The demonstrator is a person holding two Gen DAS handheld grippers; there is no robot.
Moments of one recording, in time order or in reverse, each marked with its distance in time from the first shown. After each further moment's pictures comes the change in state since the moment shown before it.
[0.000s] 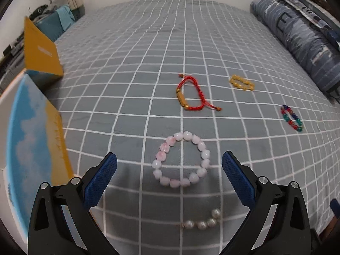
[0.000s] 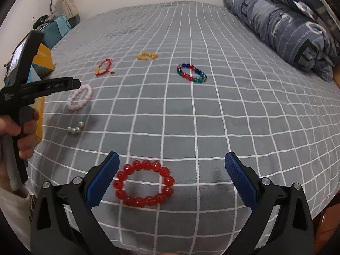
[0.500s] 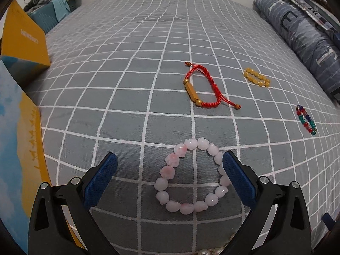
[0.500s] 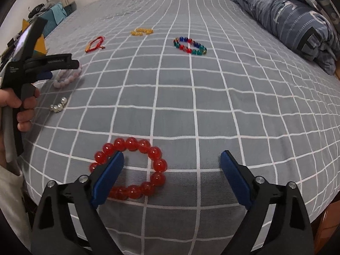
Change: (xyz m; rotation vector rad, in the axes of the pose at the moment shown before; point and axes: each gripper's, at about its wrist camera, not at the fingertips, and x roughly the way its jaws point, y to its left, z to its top) left arm 0.044 0.011 0.005 -0.009 0.019 -0.042; right arm 0.036 0.000 -0.026 -0.010 0.072 -0.024
